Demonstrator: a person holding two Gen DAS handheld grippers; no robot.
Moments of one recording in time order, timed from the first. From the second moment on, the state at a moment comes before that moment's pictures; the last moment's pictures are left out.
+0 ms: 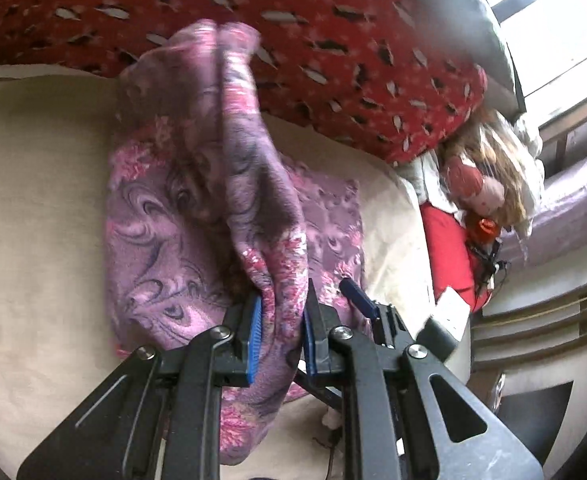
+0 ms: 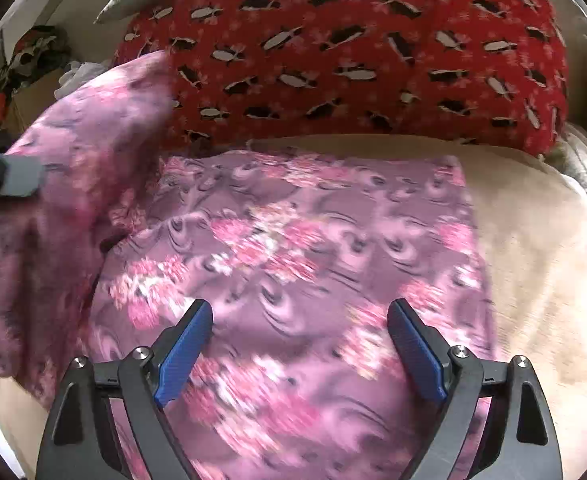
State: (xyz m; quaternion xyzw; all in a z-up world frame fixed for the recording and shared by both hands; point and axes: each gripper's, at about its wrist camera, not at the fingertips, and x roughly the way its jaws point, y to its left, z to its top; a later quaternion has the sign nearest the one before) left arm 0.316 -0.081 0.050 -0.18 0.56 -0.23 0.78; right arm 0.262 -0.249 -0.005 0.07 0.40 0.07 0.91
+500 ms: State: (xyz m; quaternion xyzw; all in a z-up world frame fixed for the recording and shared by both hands) left arm 0.324 -0.167 0.021 -0.18 0.60 -0.24 0.74; right arm 0.236 -0.329 -0.026 0.18 0.40 0.06 0.90
